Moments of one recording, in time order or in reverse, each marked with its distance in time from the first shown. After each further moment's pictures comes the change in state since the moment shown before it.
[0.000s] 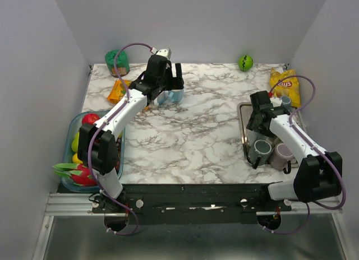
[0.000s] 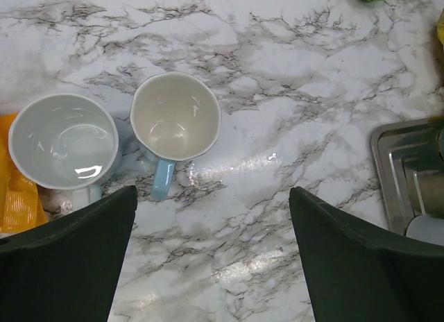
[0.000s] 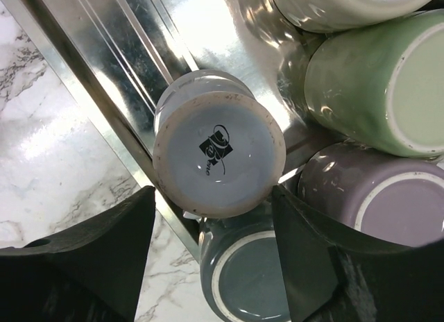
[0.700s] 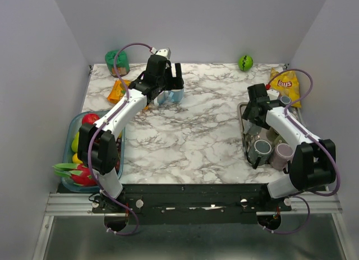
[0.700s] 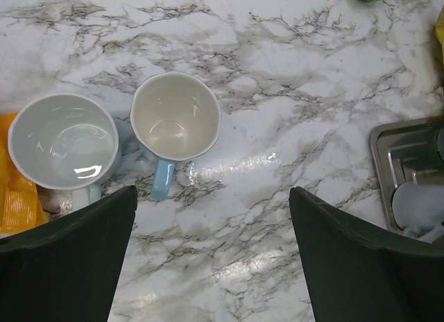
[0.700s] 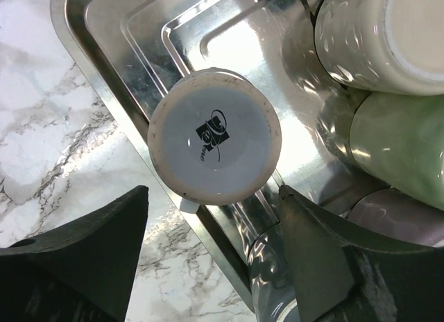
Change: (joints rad) left arm 0.008 0.000 0.000 0.000 0.008 0.000; right arm 0.000 0.122 0.088 0.126 -0.002 0.024
